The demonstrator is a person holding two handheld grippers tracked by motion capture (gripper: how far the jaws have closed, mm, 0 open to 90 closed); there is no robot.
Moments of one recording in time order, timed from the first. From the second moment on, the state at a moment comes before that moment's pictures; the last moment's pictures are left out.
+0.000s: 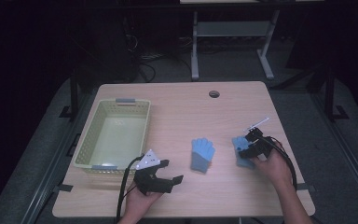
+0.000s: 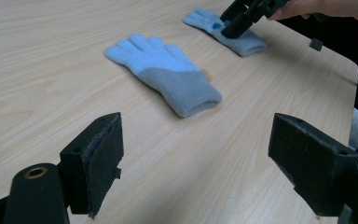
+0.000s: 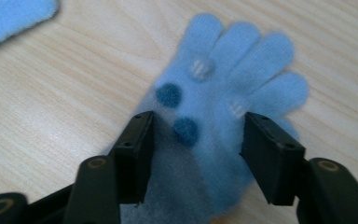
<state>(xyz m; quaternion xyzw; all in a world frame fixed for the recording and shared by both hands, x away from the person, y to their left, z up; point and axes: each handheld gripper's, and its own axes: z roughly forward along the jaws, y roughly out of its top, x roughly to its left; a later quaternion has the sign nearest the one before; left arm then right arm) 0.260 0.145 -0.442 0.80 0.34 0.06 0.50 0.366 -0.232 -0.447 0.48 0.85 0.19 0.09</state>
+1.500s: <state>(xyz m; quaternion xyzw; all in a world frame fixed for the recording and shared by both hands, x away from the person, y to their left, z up) 0.260 0.150 -0.440 0.79 0.34 0.07 0.50 0.351 -0.130 -0.390 0.48 0.83 0.28 0.02</state>
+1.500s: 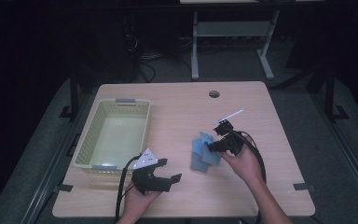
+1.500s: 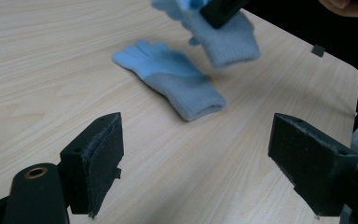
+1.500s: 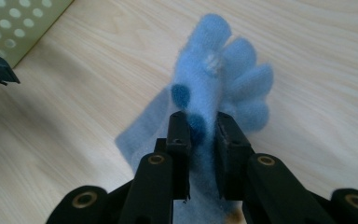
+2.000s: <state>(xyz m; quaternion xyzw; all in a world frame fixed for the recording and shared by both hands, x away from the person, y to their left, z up) 0.261 0.152 -0.438 0.79 0.34 0.07 0.50 0.352 -0.098 -0.402 0.48 0.83 0.27 0.00</state>
